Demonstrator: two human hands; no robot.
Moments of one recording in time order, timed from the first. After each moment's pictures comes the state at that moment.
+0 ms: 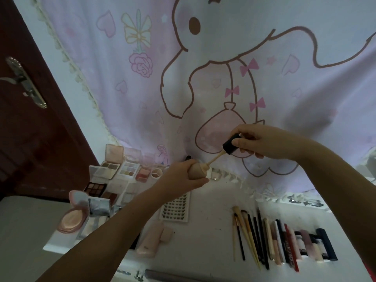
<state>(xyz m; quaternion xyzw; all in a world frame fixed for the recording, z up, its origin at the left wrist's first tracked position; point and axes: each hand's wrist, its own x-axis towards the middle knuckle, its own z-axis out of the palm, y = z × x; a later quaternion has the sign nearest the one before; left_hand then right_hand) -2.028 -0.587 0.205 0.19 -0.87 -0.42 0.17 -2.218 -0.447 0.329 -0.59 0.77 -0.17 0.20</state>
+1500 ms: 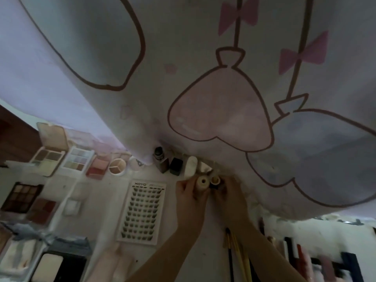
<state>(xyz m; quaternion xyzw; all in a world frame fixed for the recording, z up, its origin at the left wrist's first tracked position) -2.171 -0.537 0.010 0.44 -0.68 -0.52 0.27 -2.259 -0.467 -0.012 -0.21 0.83 -0.46 0.24</state>
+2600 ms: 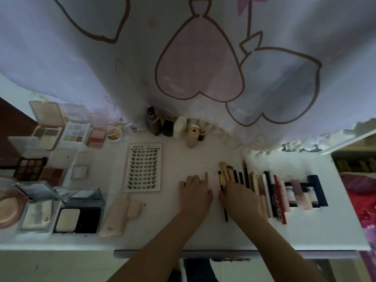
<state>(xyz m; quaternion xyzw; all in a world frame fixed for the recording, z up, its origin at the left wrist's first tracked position) -2.100 -0.464 0.000 0.27 -0.95 -0.13 -0.05 -2.179 -0.371 0.036 -0.27 0.93 0.00 0.23</state>
